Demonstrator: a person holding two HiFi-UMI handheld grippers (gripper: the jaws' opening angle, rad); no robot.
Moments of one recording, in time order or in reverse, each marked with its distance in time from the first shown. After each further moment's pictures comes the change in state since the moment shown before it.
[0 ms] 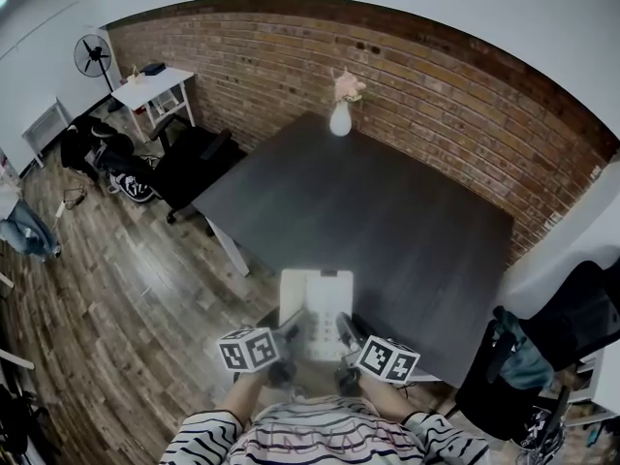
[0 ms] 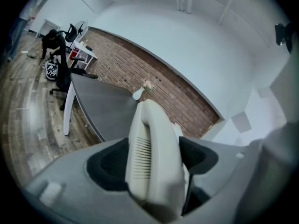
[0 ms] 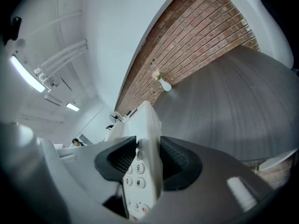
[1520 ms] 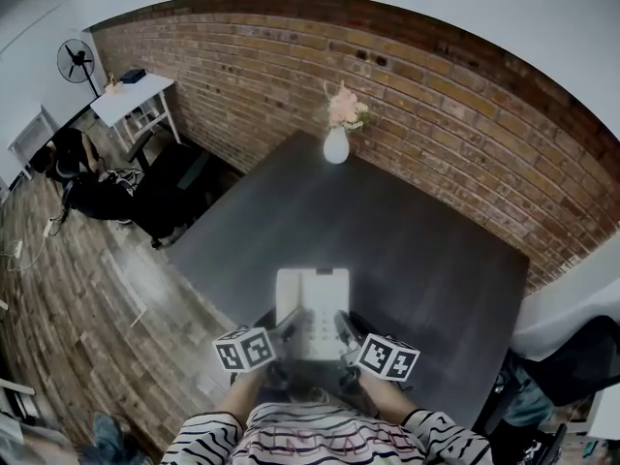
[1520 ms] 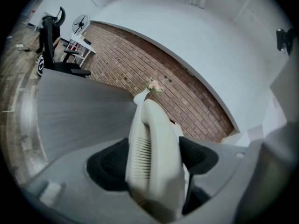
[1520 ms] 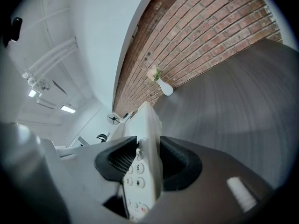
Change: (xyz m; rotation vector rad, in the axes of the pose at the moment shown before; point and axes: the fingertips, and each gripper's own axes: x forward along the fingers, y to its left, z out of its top) left arm 0.220 0.084 0.148 -0.046 0.005 -0.003; right arm 0.215 -0.060 0.164 0.014 0.024 0.004
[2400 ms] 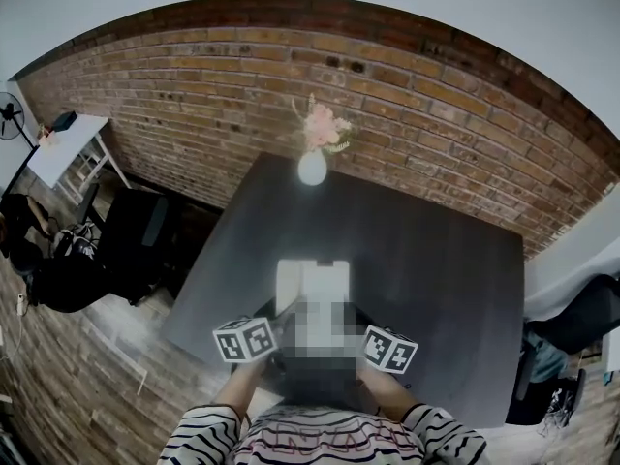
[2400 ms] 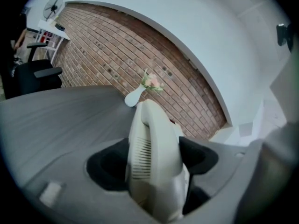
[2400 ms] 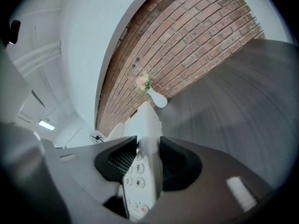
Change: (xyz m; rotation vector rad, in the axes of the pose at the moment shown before) left arm 0.122 0.090 0.156 0.106 0.213 -0.176; right arm 0.168 0.021 0.078 0.107 -0.218 -0.179
